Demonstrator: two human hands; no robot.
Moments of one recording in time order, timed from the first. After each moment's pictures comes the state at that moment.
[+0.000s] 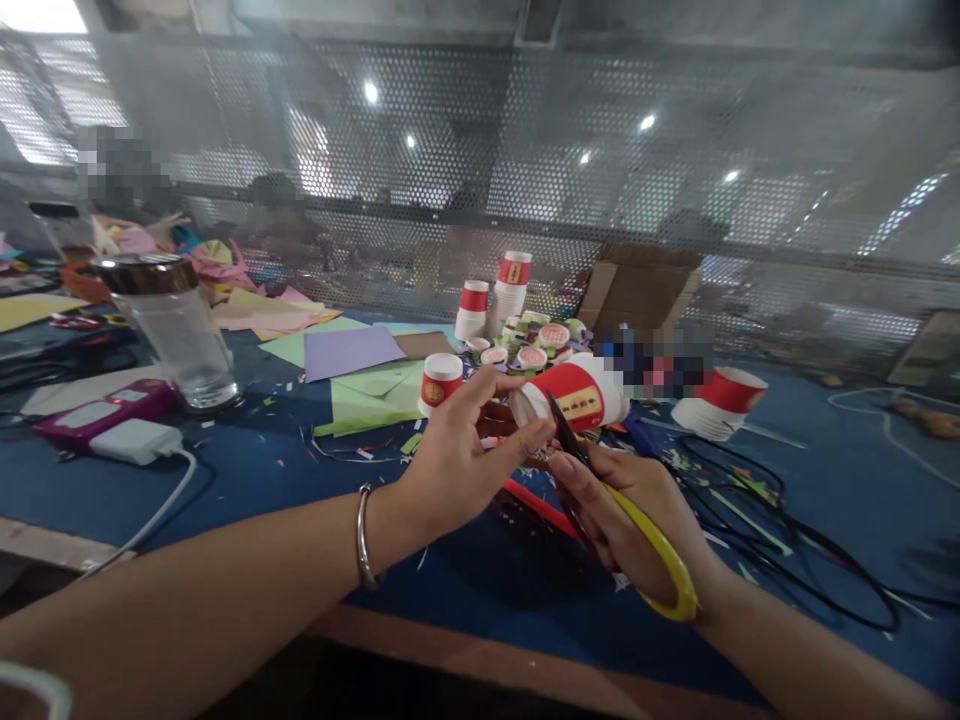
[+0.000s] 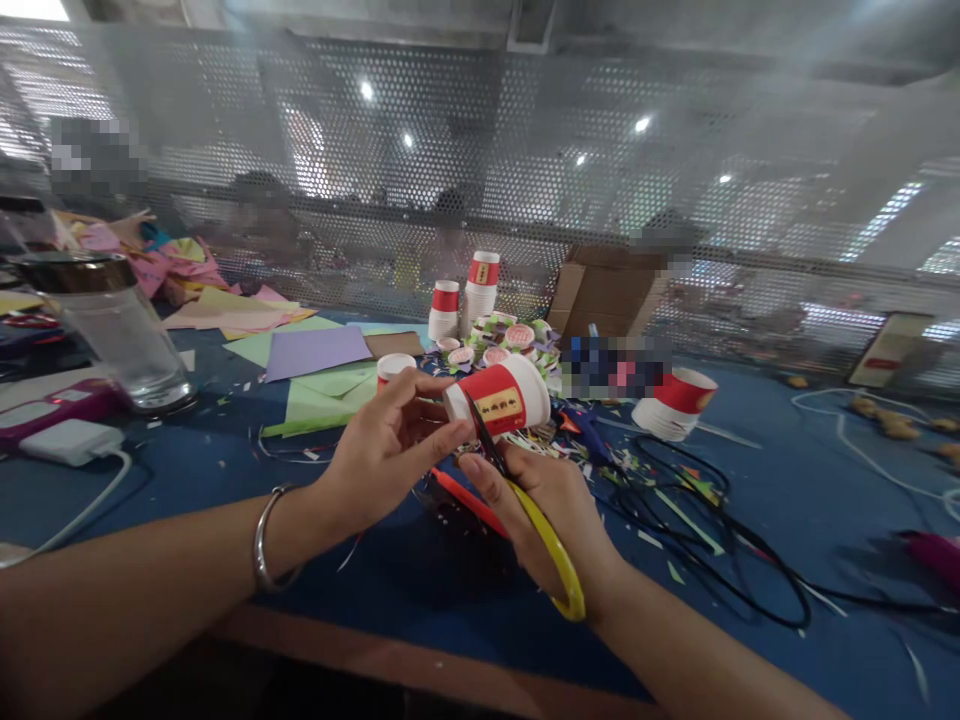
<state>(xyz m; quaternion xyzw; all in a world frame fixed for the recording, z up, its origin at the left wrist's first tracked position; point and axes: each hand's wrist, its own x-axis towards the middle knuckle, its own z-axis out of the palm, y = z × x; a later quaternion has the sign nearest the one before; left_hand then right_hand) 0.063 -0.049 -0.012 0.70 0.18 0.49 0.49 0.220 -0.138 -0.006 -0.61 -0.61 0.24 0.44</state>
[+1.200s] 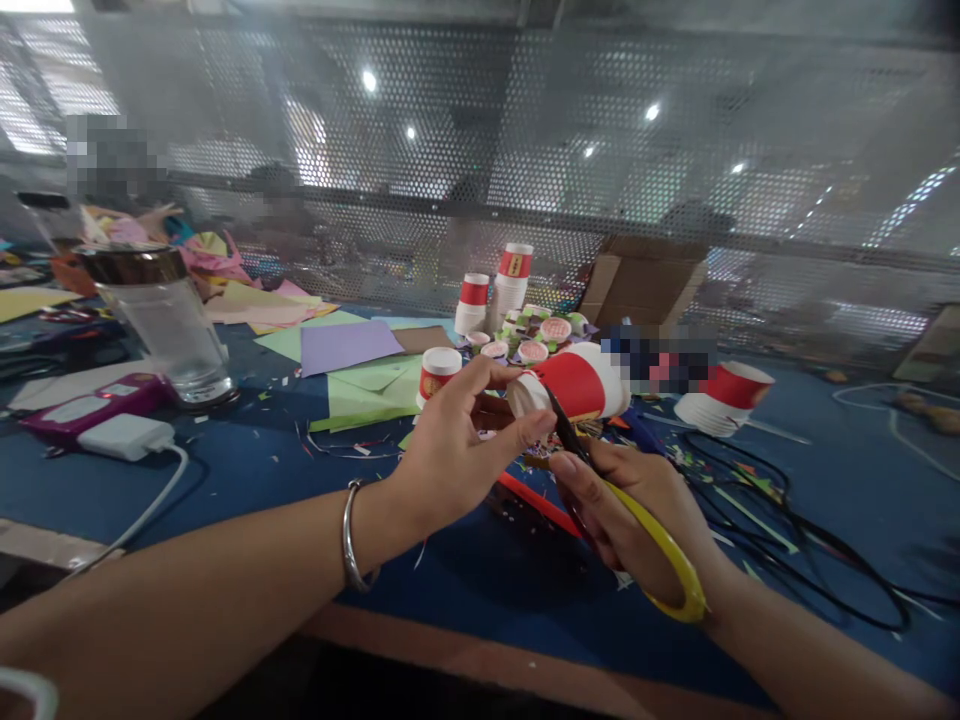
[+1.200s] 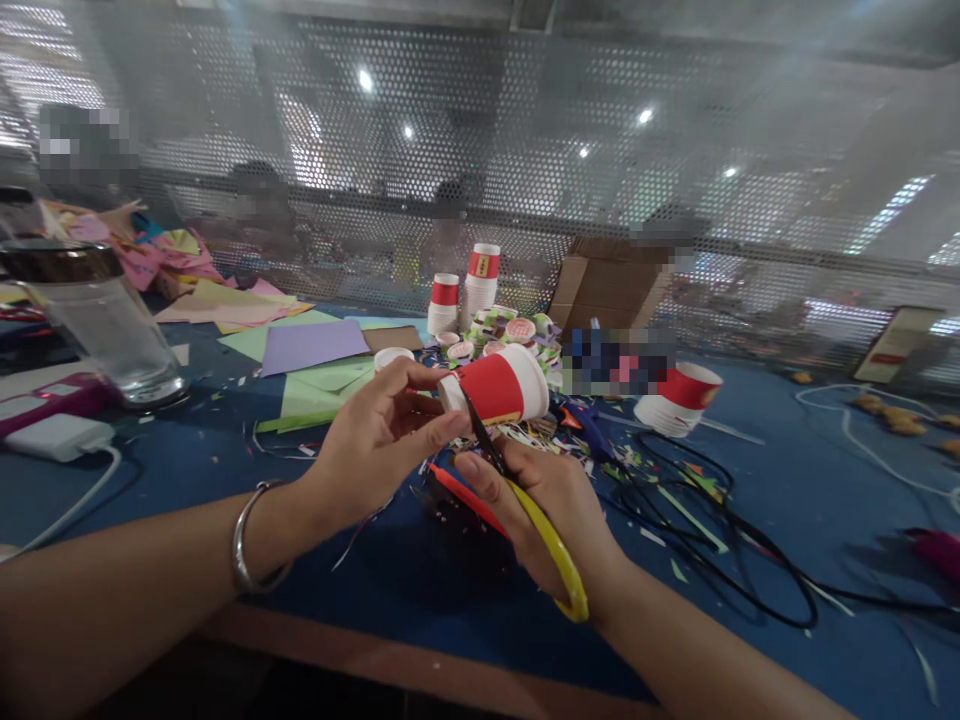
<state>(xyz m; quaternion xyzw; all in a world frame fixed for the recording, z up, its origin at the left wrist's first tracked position) 0.063 -0.045 -0.010 0.69 0.19 0.50 0.49 0.228 -0.132 -0.009 -0.61 -0.64 0.20 0.41</state>
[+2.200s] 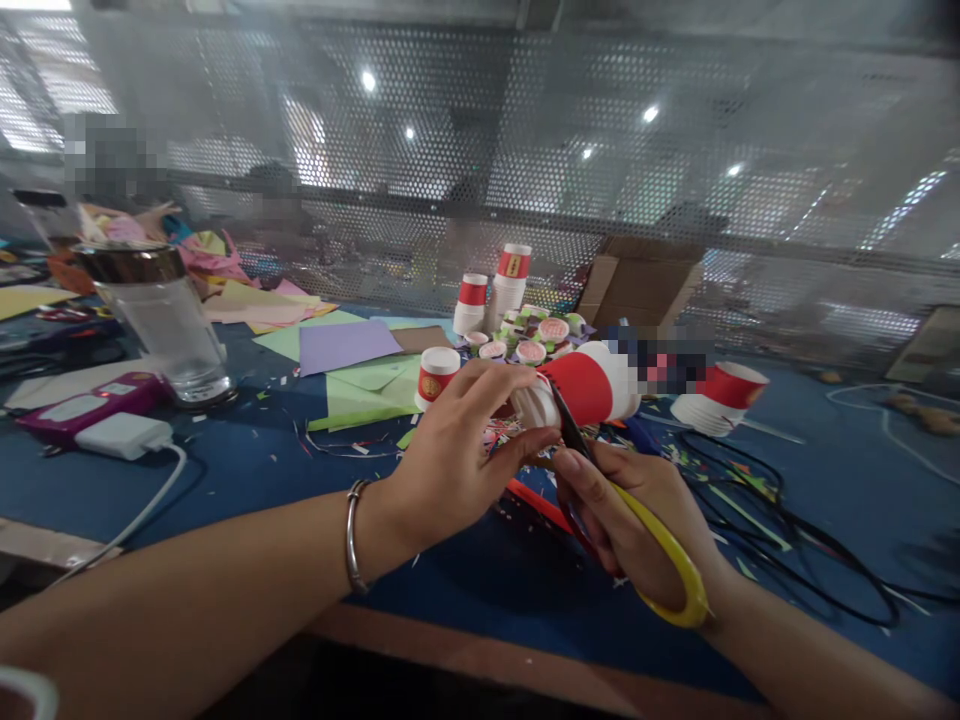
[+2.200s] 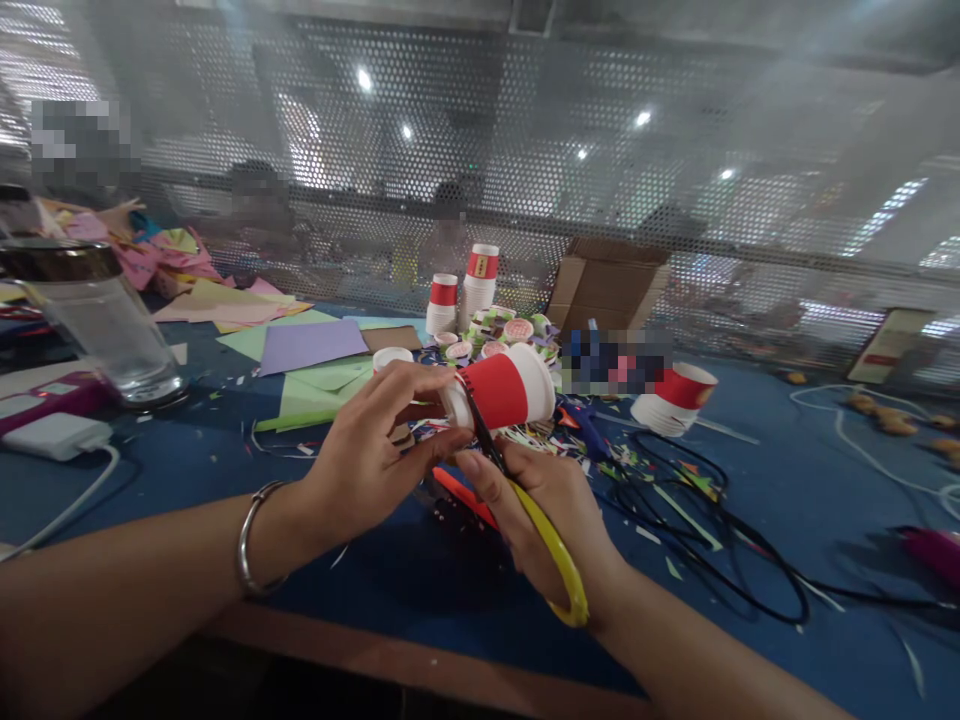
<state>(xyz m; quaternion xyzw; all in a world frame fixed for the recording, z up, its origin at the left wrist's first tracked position) 0.058 -0.044 -0.013 0.81 0.14 0.55 0.14 0.227 -0.134 -0.014 -0.61 -0.62 0.23 0.43</state>
